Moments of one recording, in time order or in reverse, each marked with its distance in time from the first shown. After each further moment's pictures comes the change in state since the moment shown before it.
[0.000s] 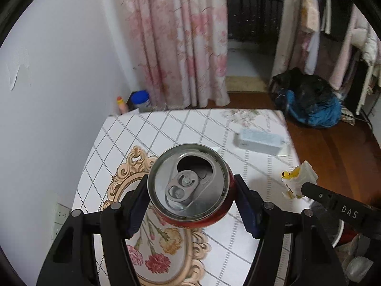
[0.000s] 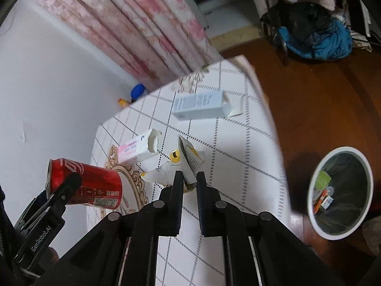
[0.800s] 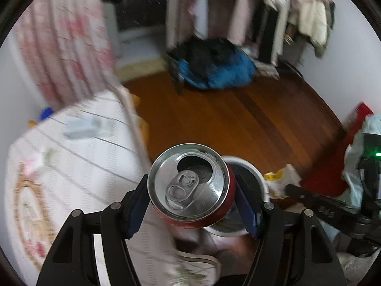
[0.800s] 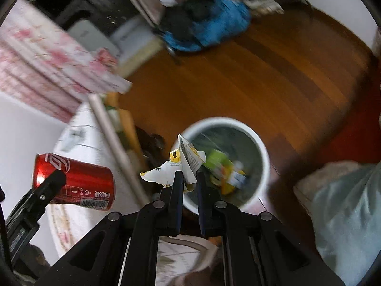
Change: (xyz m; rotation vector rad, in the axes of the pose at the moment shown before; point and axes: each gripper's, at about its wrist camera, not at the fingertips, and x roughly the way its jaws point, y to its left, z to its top) left arm 0.002 -0.271 -0.041 0.291 0.141 -0.403; right arm -0.124 -0.296 -0.066 0.355 -0.048 -0.263
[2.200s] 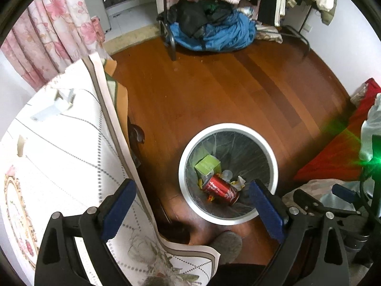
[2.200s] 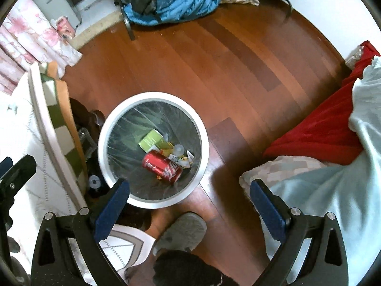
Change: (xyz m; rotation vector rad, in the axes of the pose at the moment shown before) left arm 0.063 -0.030 -0.009 0.035 0.157 0.060; right arm 0.025 -0.027 -0.010 -0.083 0.085 -0.332
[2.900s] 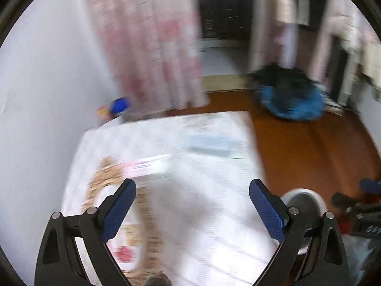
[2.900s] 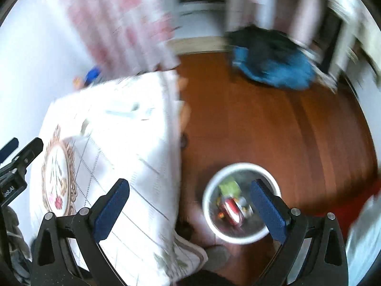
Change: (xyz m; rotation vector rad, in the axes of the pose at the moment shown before) left arm -0.143 0.235 -0.027 -0.332 -0.248 0.331; right arm -0.131 0.277 0.033 -0.556 -0.136 0.176
